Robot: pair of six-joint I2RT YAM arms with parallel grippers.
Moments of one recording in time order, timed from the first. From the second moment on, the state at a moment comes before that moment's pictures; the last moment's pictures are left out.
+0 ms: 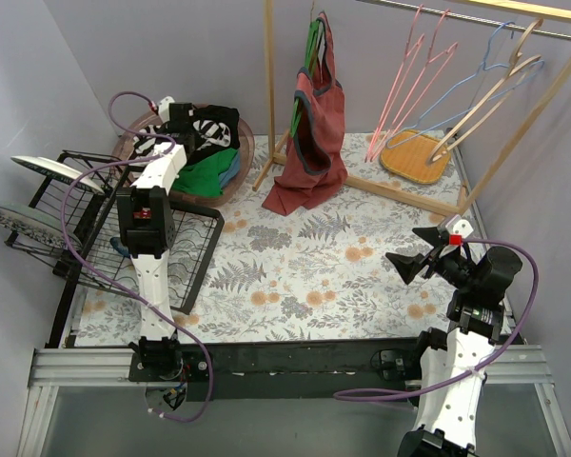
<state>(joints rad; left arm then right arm) -0.05 2.30 2.03 -0.33 -0.29 -0.58 -0.39 0.44 0.46 -0.19 -1.15 -0.19</state>
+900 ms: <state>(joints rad) -0.05 1.71 2.06 -0.20 -0.17 -0.73 -0.41 0.43 0.46 -0.19 -1.13 -0.19</state>
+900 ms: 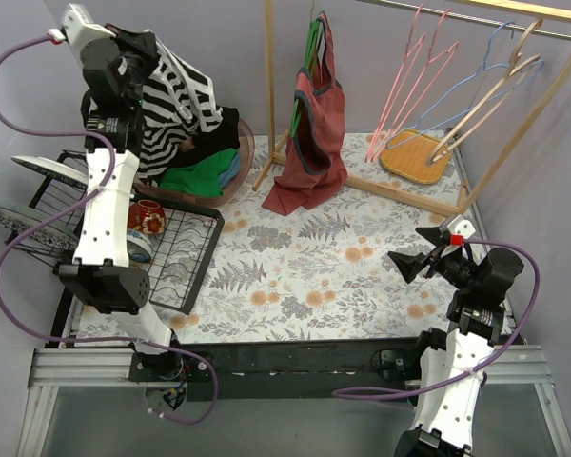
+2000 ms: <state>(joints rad) -0.31 1.10 1.75 0.05 0.33 -1.06 -0.42 0.41 0.44 -0.19 -1.21 -0.20</state>
